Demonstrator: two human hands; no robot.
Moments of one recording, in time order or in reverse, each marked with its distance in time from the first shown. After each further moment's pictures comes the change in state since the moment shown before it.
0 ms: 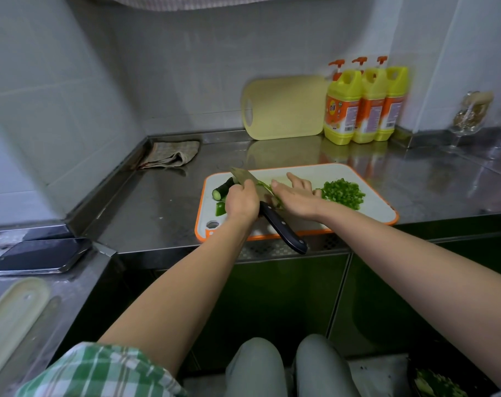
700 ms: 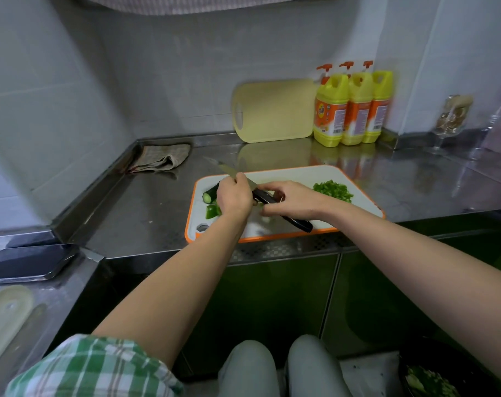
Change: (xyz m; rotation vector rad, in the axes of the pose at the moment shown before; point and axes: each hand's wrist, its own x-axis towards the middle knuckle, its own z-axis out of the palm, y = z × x) left_hand 0.002 0.014 0.008 -0.017 0.083 0.090; right_hand -0.026 -0.001 -0.024 0.182 -0.015 -0.280
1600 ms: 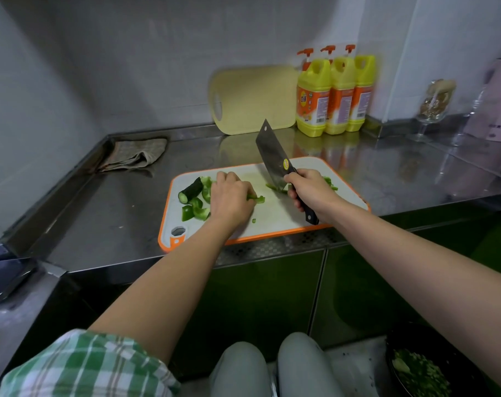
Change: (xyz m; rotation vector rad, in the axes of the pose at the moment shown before) left_hand 0.015 -0.021 0.026 1.054 -0.230 0.658; right_hand 0.004 0.061 -0.010 0.657 0.415 0.298
